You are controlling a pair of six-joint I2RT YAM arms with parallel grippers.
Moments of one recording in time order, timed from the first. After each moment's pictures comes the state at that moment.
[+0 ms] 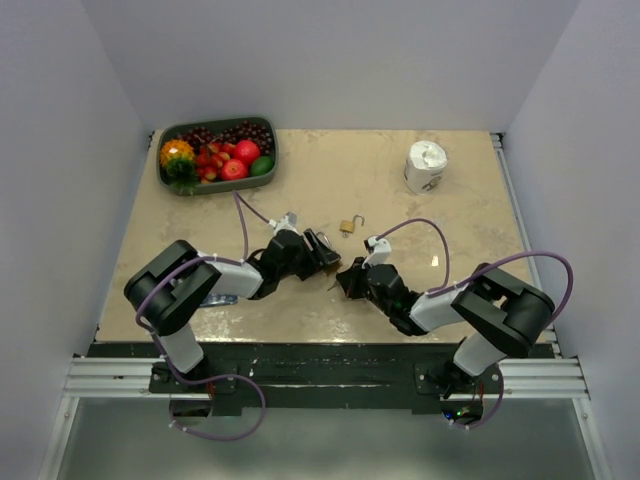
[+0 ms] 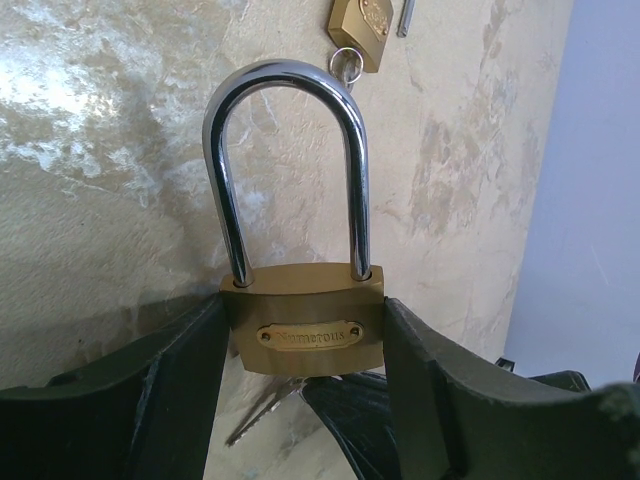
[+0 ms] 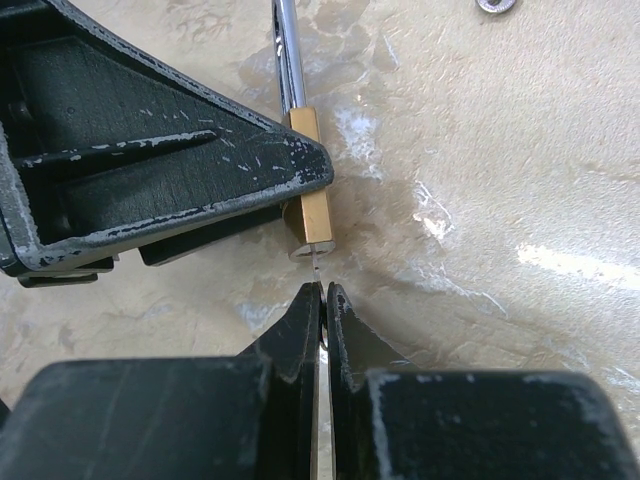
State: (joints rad) left arm -0.73 1.72 0.64 0.53 0.02 -1.16; right arm 0.86 1.57 0.33 0.83 0.25 0.67
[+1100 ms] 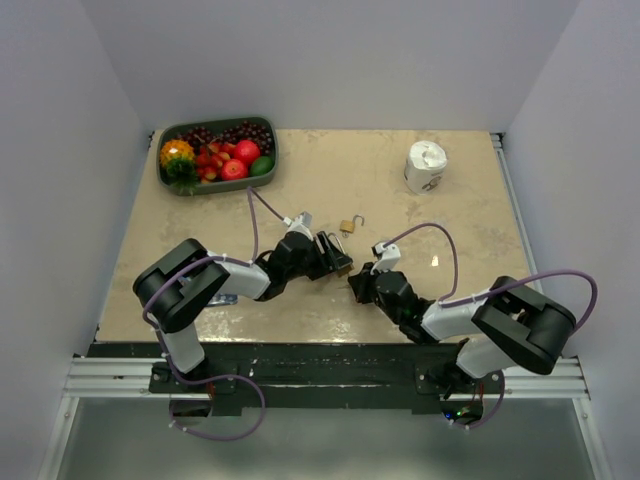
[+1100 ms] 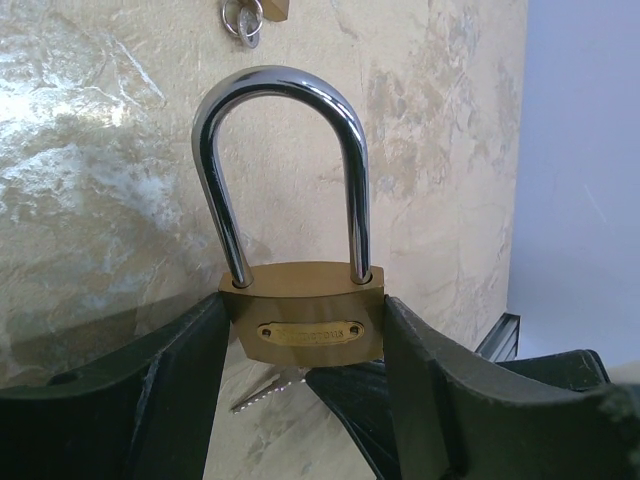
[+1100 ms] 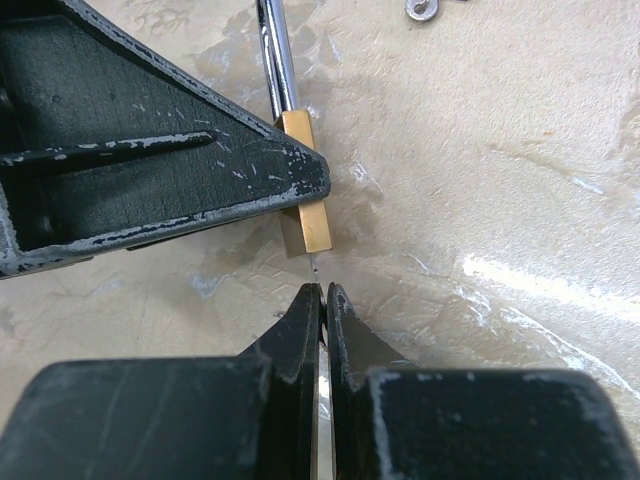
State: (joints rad) left arm -0.78 1.77 0.67 0.60 0.08 -1.08; right arm 0.87 1.44 0.25 0.78 0.34 0.57
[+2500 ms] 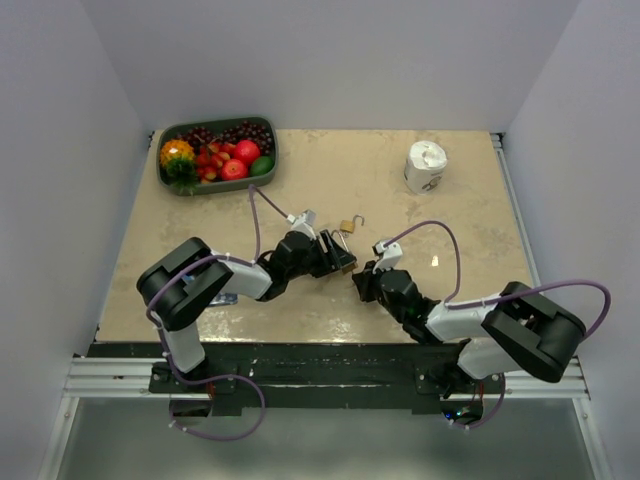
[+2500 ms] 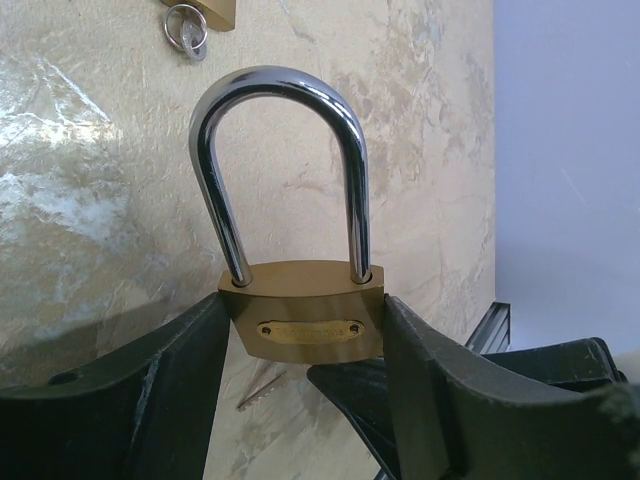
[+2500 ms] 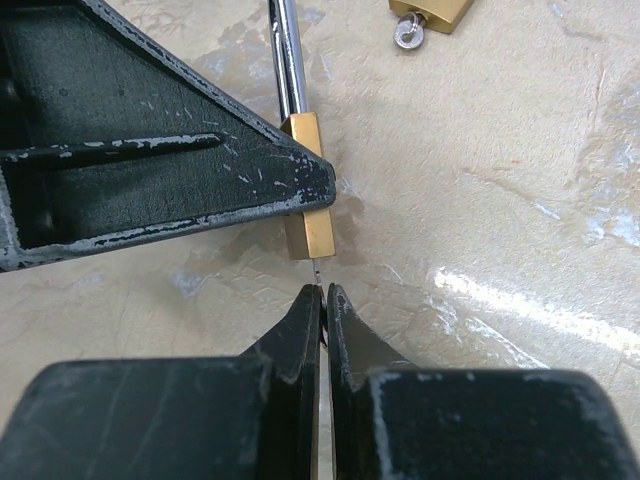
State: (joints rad) left arm -0.79 1.79 0.68 0.67 0.11 -1.05; right arm 0.85 1.37 0.24 0.75 0.33 0.47
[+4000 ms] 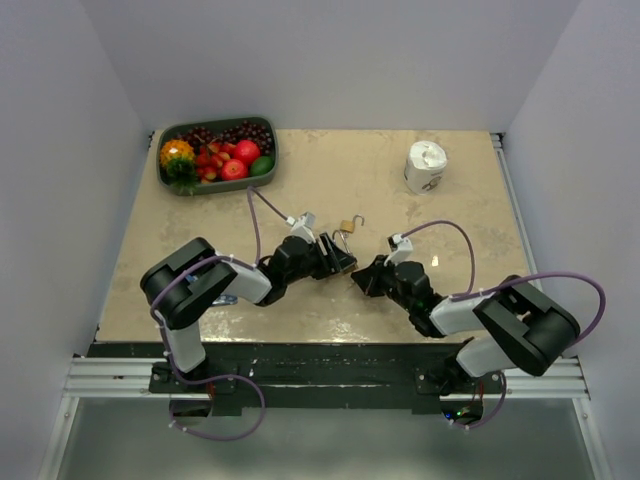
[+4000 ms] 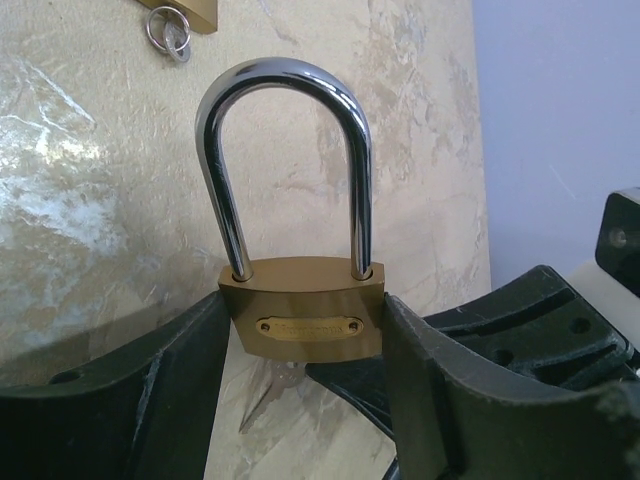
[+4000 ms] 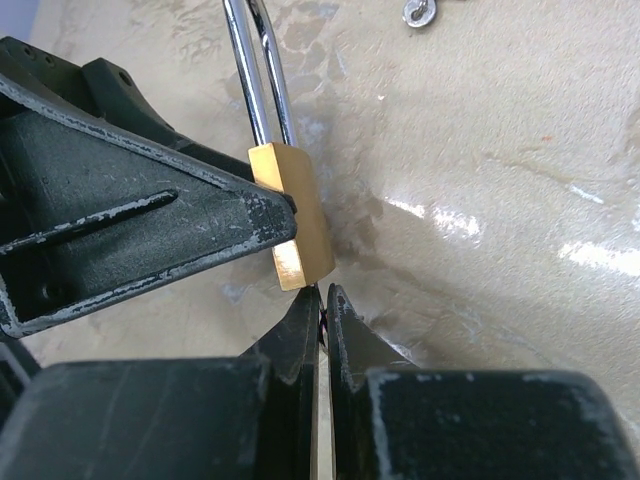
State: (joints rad) left arm -0.80 1.82 0.64 0.79 0.10 -1.04; right arm 0.68 1.43 0.21 0.86 0.06 0.68
